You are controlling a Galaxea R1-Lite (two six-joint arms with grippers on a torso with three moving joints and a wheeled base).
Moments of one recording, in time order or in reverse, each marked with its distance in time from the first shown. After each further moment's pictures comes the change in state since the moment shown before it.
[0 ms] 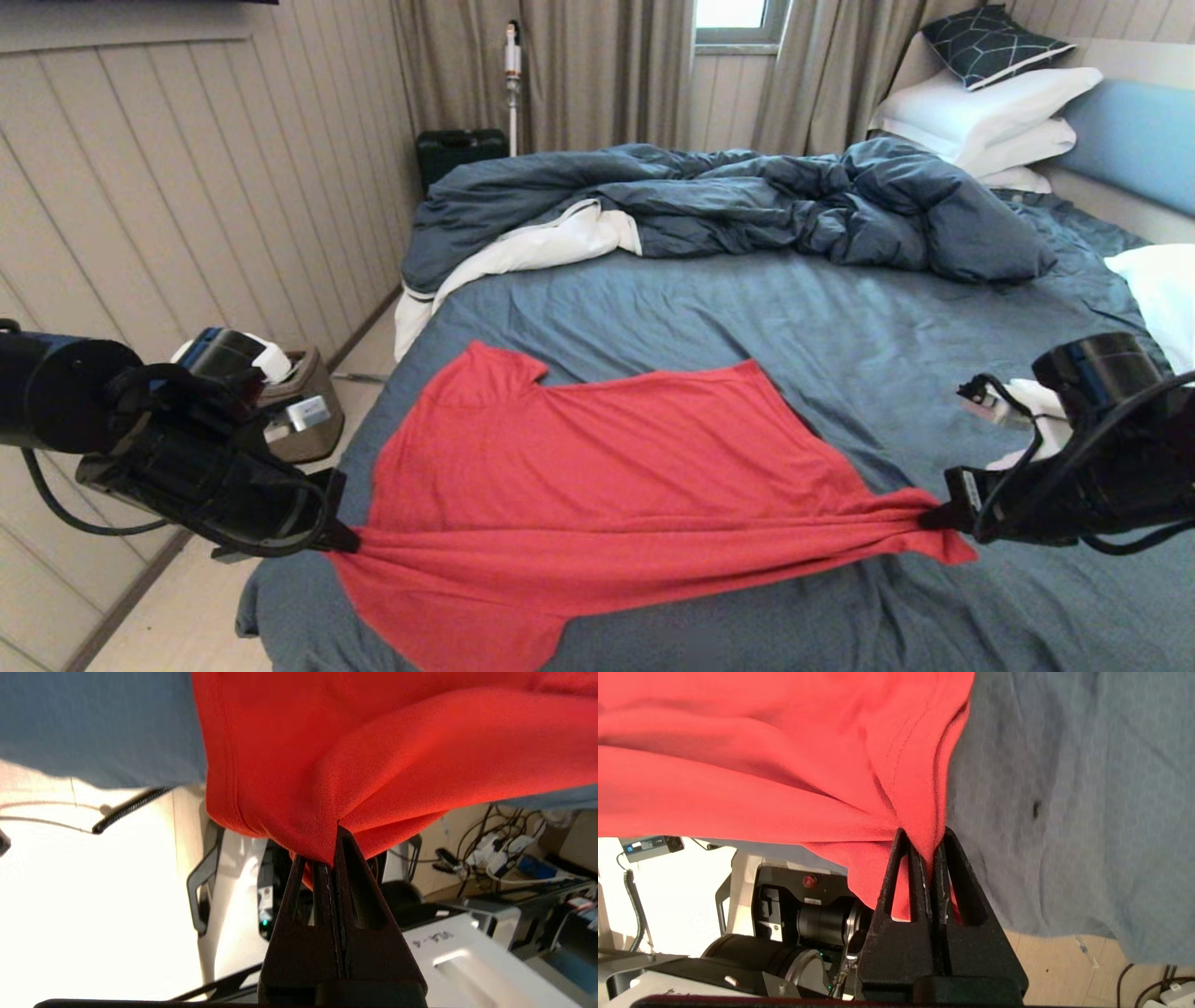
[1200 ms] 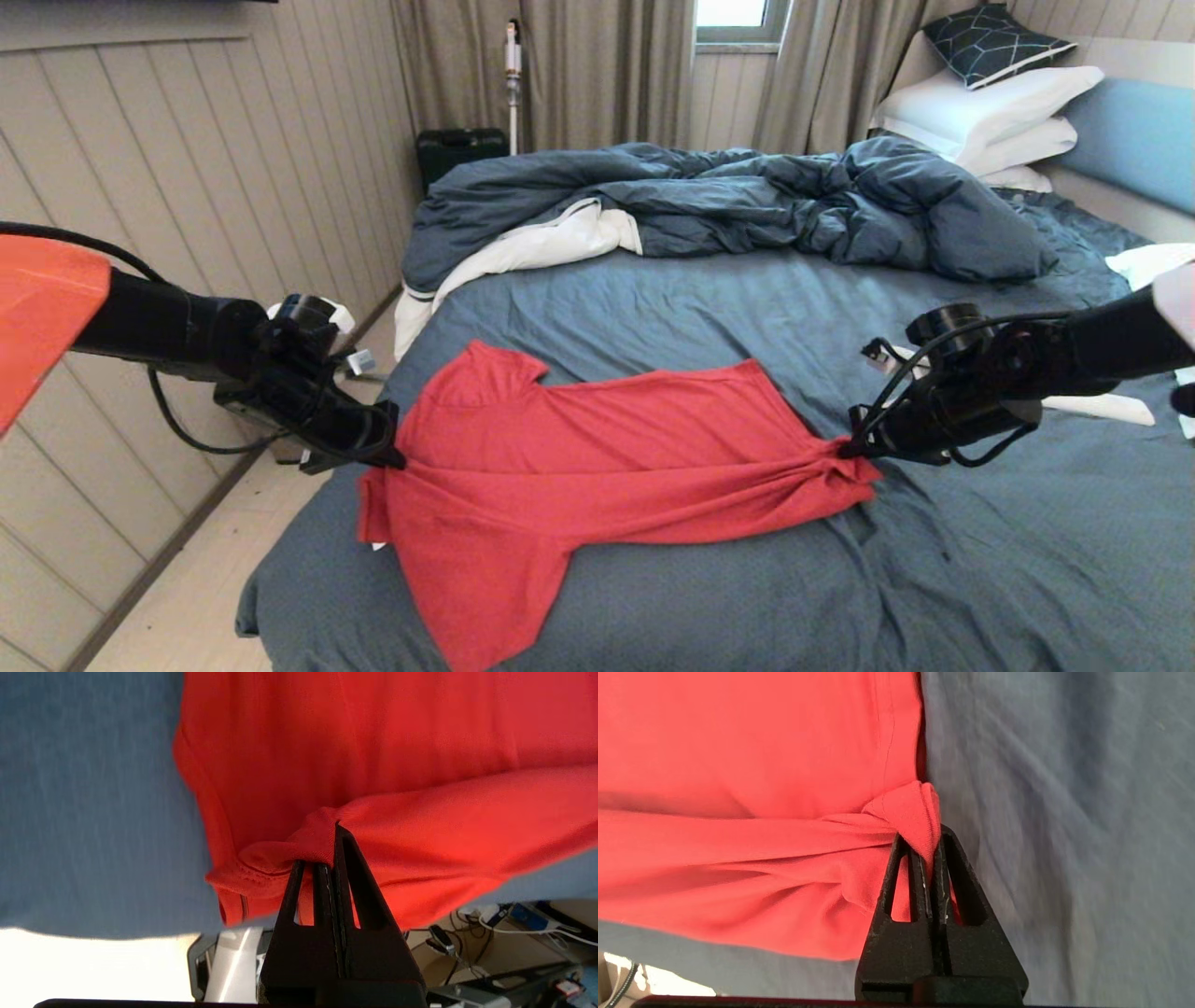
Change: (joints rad) left arm 0.034 0.367 -0.429 -0.005 0.001 -0.014; right arm 0.016 0.469 -0.487 0.008 0.000 0.015
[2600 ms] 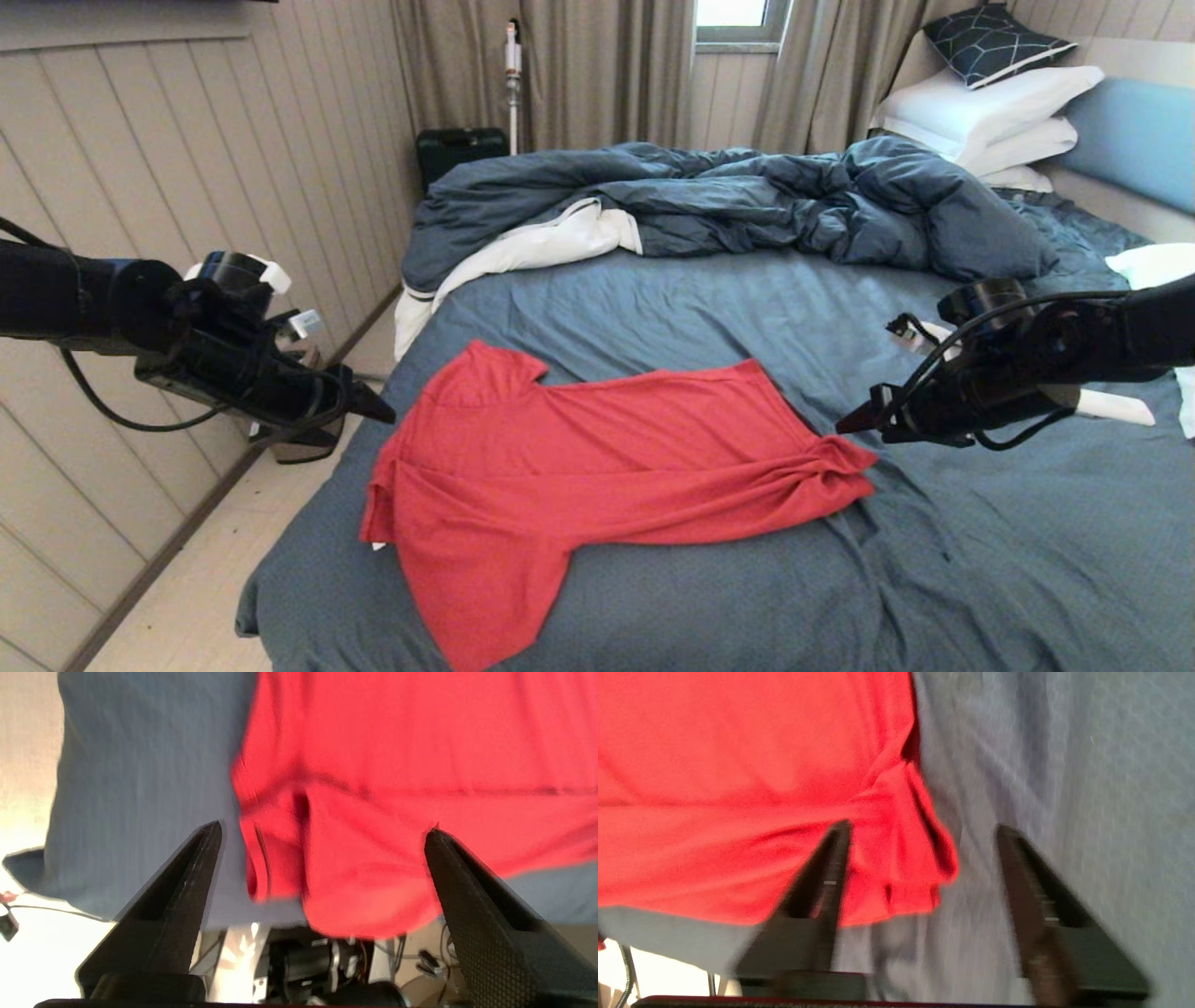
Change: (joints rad) left arm 0.080 -0.151 0.032 0.010 -0.006 0.005; right arm -0.019 -0.107 0.026 0.003 0.001 -0.001
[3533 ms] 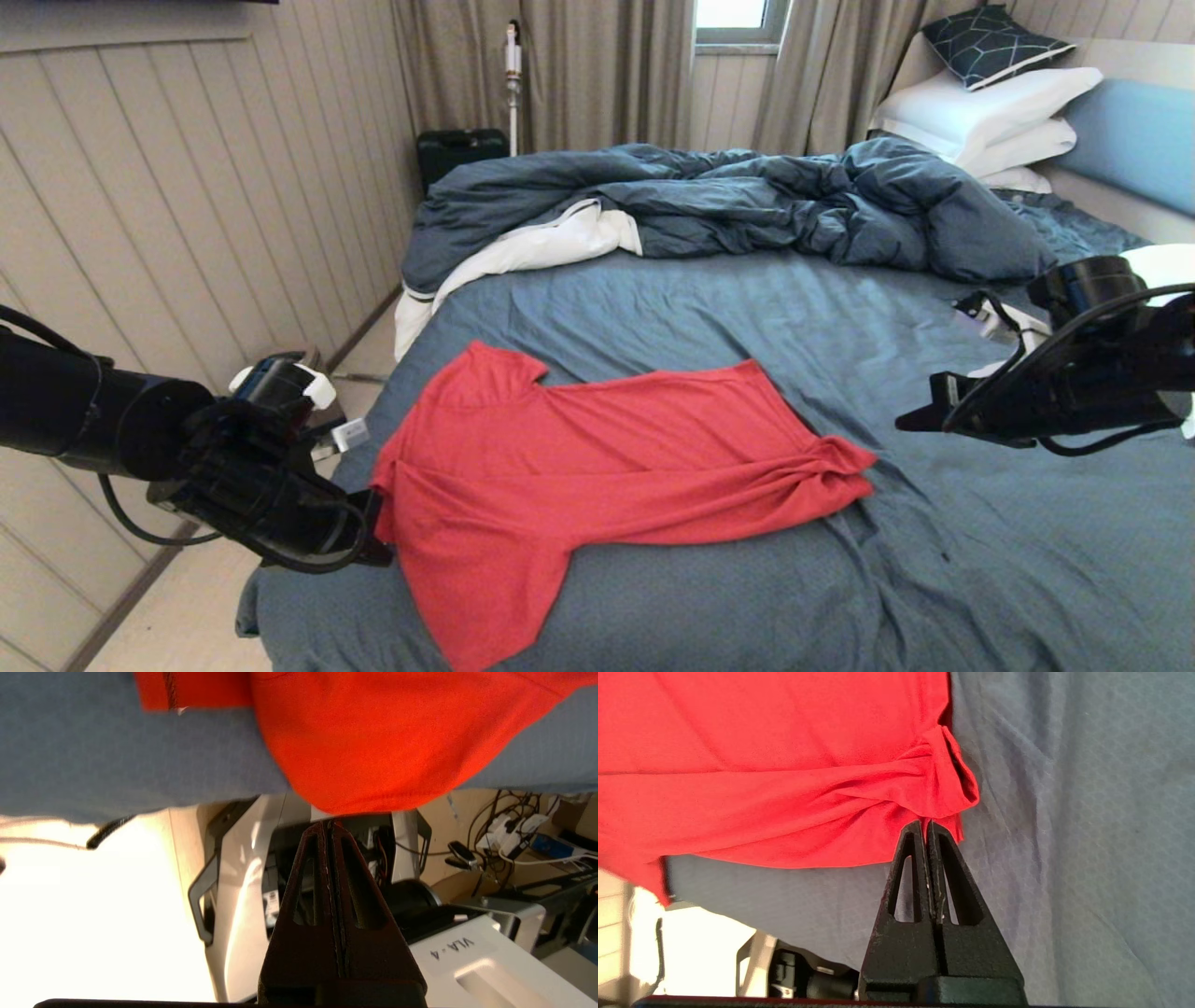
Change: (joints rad) left arm -0.162 -0.104 0.453 -0.166 -0.022 0.035; right arm -0.059 -0.218 0.162 -0.032 0.122 -0.016
